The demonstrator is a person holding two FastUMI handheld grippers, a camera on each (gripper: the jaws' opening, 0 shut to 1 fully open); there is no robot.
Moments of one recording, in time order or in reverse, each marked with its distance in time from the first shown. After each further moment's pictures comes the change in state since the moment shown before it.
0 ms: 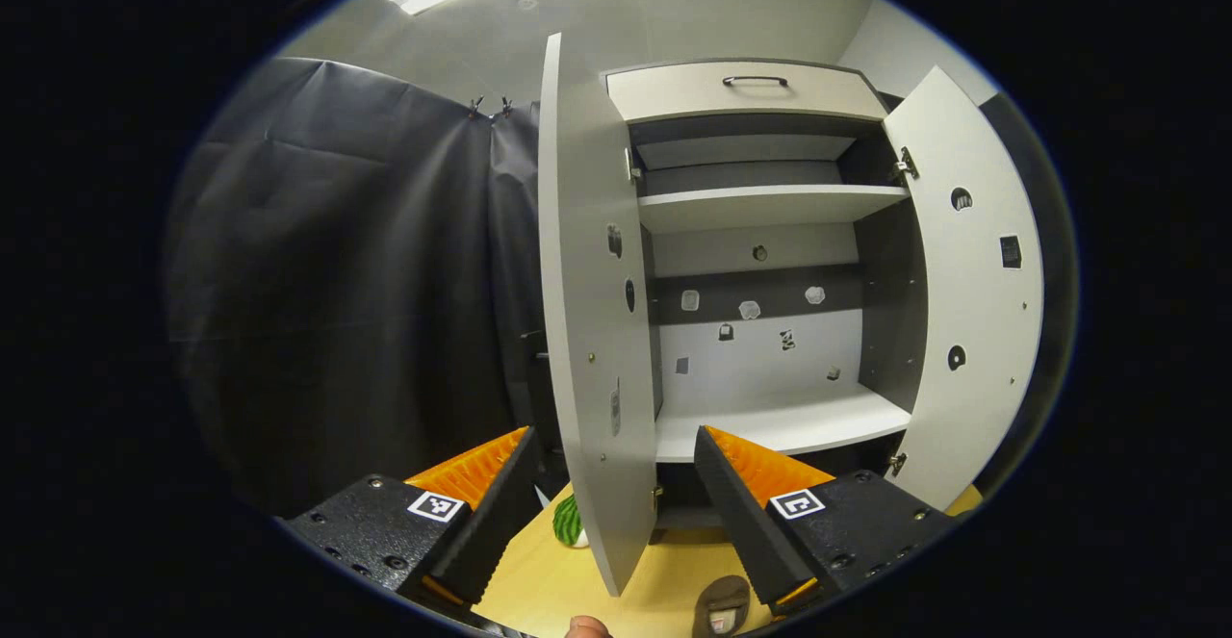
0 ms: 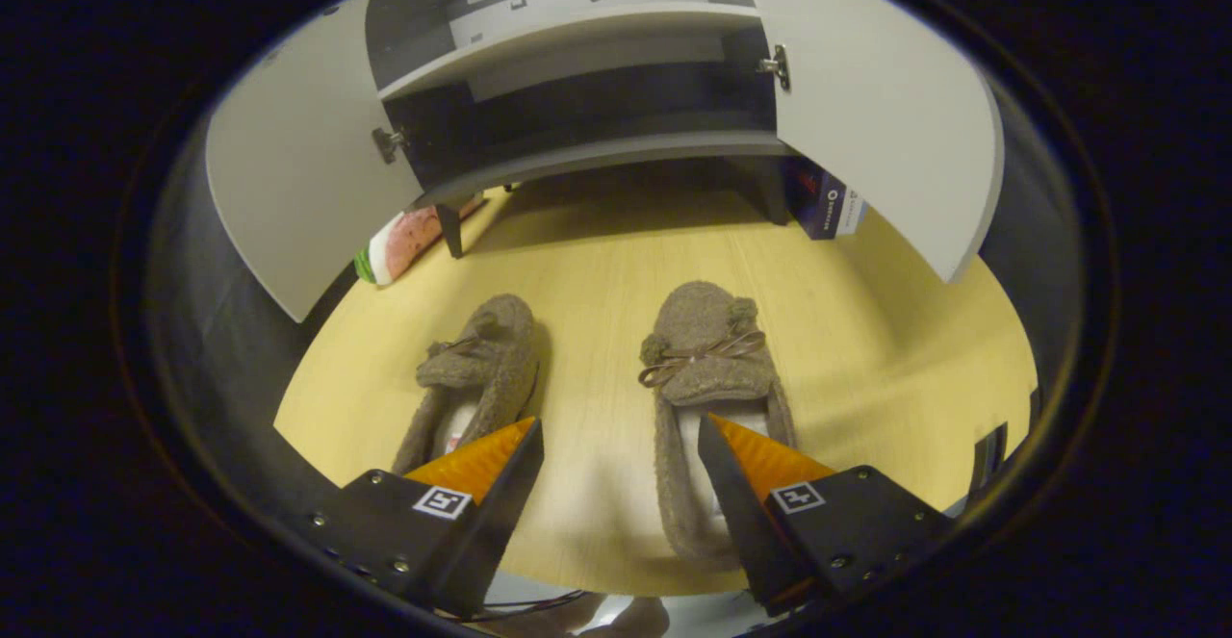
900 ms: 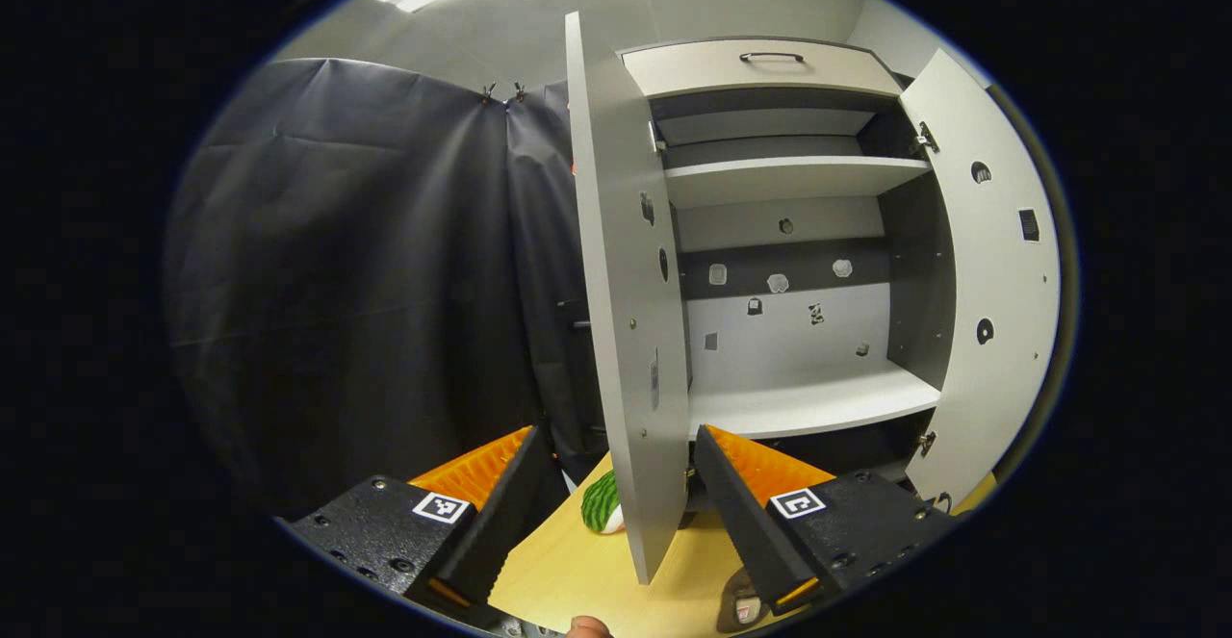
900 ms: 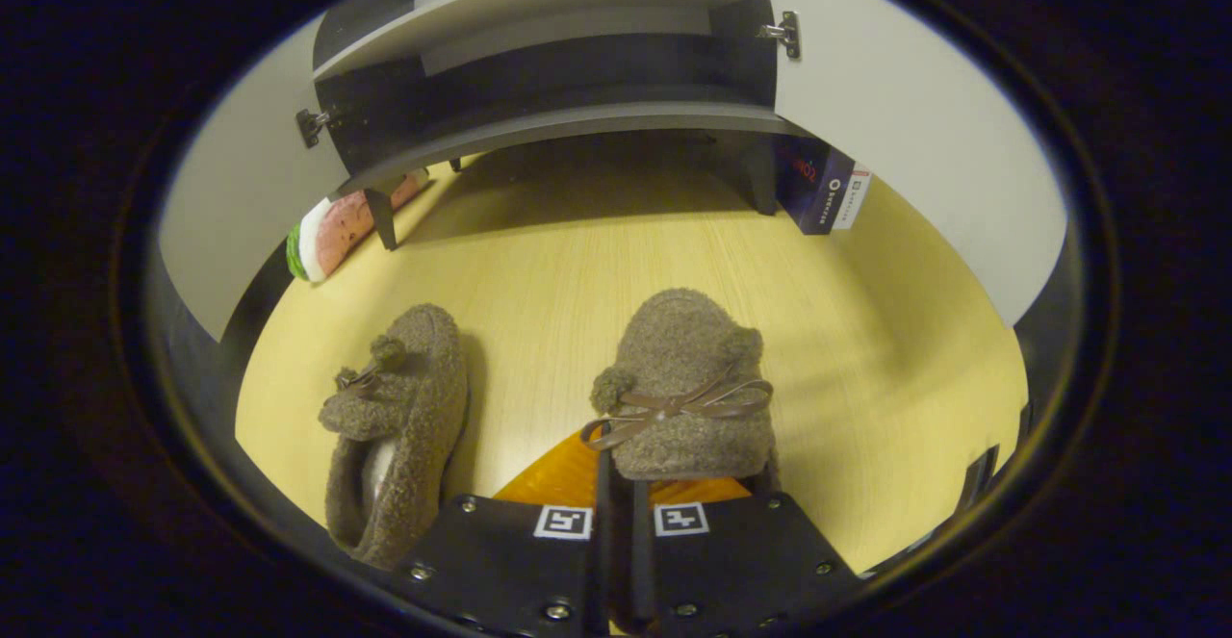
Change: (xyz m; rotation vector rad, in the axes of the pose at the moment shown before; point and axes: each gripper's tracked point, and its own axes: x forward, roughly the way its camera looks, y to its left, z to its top) left arm 0.002 0.019 -0.022 0.012 0.057 0.051; right arm 0.045 -0.027 0.014 -0.021 0.030 -0.124
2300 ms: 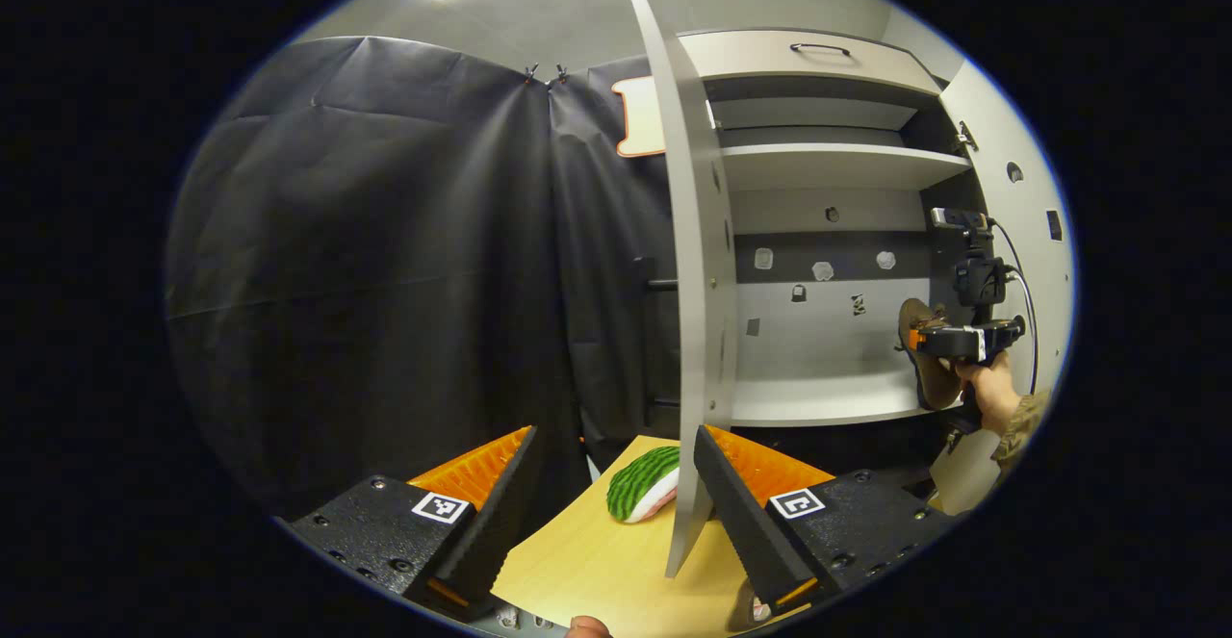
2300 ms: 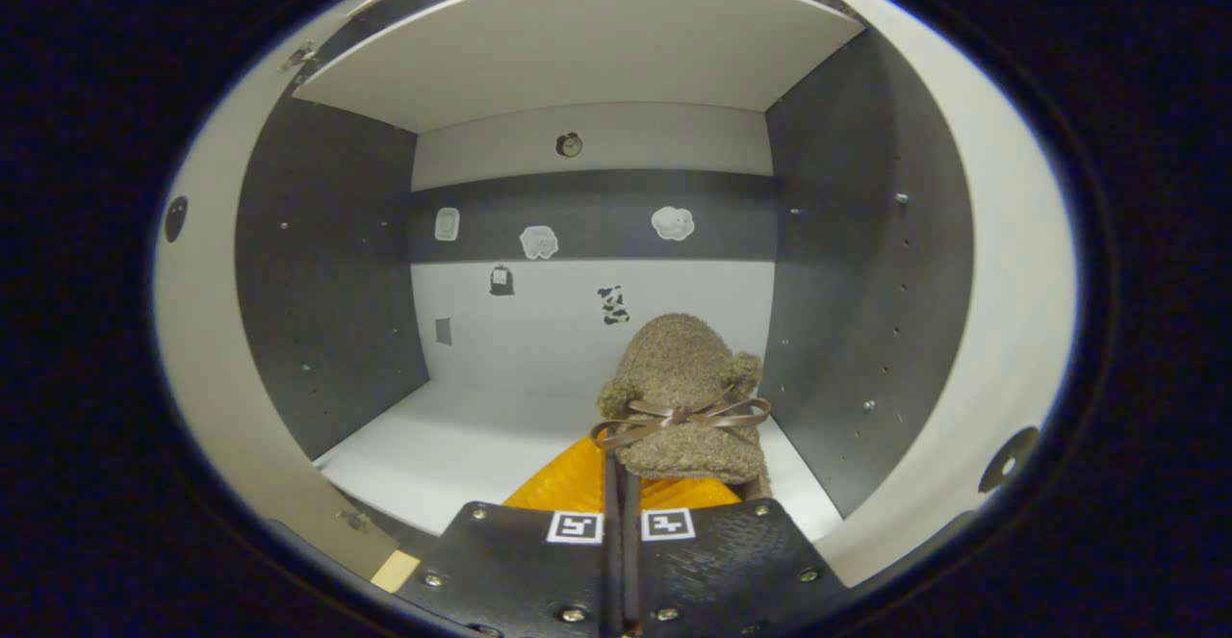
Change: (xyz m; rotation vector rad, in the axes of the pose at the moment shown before) left arm 0.005 0.055 -0.034 -0.041 0.054 0.129; right arm -0.098 0.060 0.511 -0.086 -0.667 0.037
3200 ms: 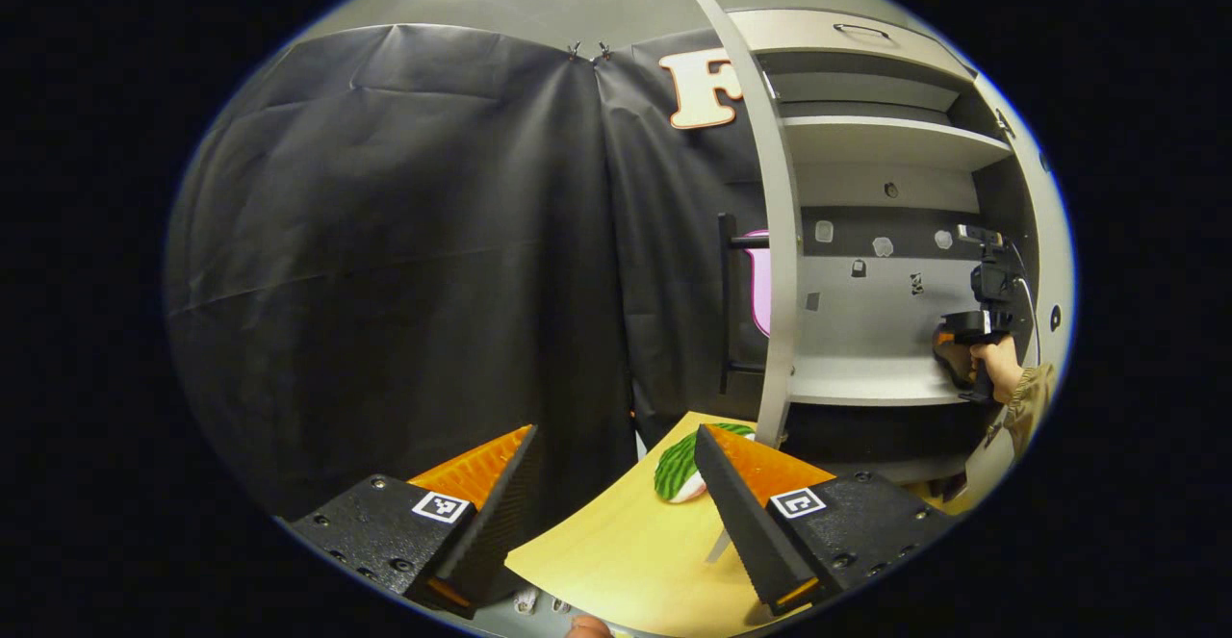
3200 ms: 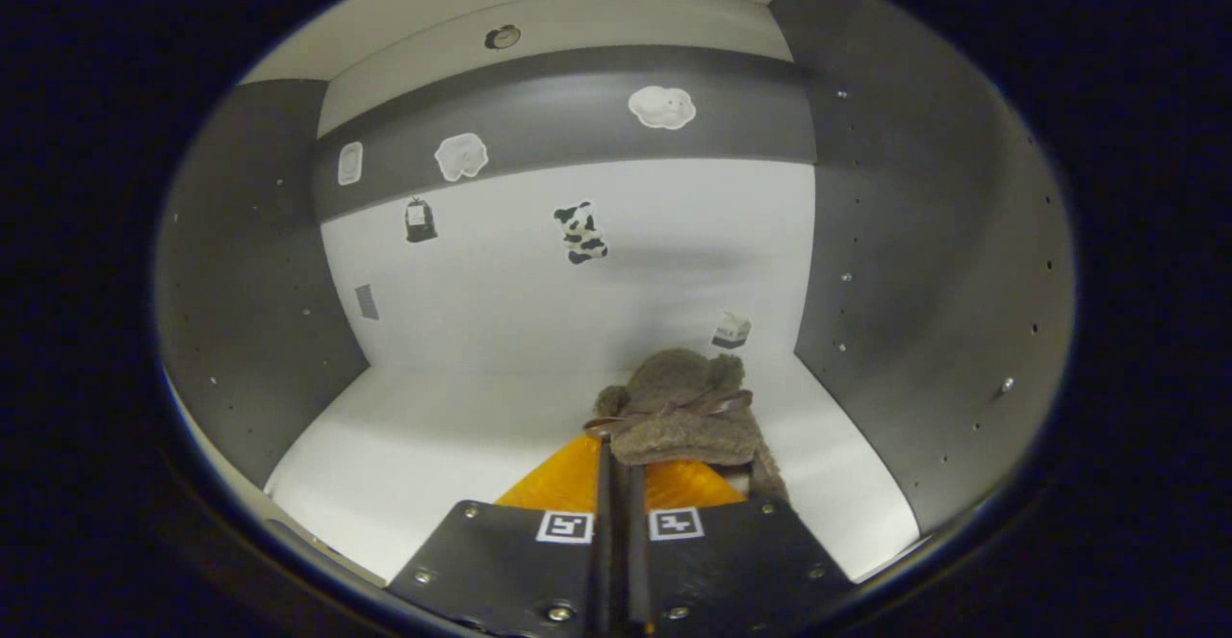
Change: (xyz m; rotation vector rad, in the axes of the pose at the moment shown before) left arm -0.005 0.030 -0.025 -0.014 0.083 0.125; right arm 0.087 -0.002 -0.054 0.099 0.197 -0.029
